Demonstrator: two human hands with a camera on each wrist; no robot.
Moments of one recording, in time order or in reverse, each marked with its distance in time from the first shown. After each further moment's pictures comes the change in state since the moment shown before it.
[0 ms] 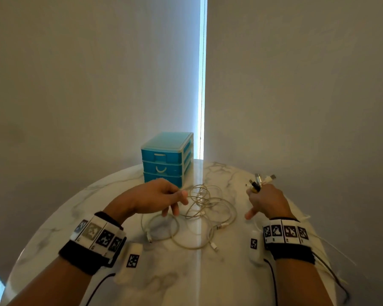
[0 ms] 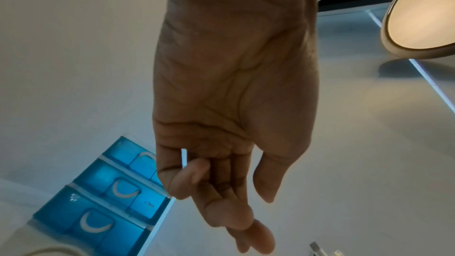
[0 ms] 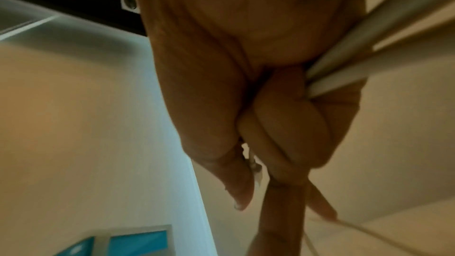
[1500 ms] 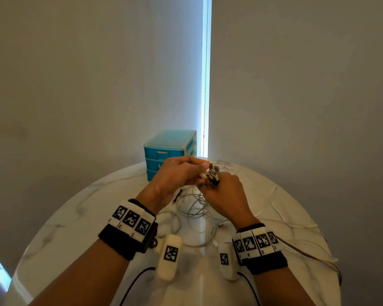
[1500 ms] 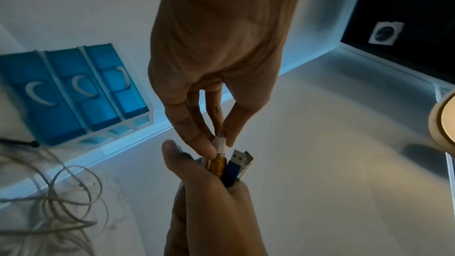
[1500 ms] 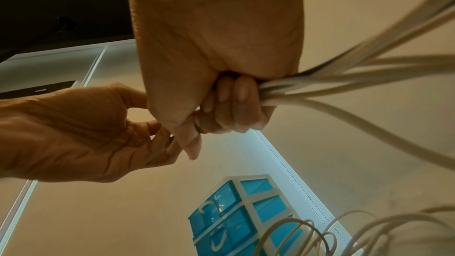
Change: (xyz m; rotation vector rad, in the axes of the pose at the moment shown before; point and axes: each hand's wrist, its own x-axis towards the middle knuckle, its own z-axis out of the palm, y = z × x) left_hand 0.026 0.056 0.020 -0.895 0.391 0.000; right_hand -0.048 -0.070 0.062 0.027 0.128 -0.721
